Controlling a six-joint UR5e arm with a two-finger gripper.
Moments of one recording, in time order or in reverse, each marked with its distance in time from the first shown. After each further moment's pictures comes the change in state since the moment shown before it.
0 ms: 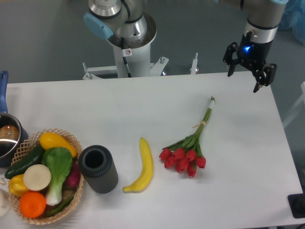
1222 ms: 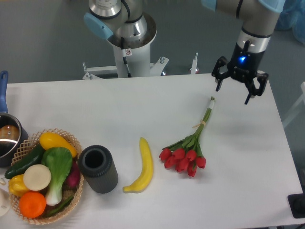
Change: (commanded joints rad) arm -0.002 -0.035 -0.155 0.129 -0.207 -0.285
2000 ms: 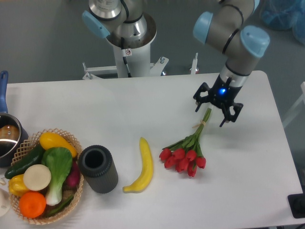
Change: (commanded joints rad) arm -0.089 -0.155 -0.031 0.043 0.008 0.011
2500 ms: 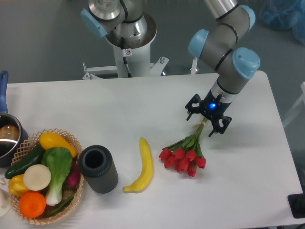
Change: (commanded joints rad) arm -0.031 -0.077 0.000 0.046 0.044 -0.008
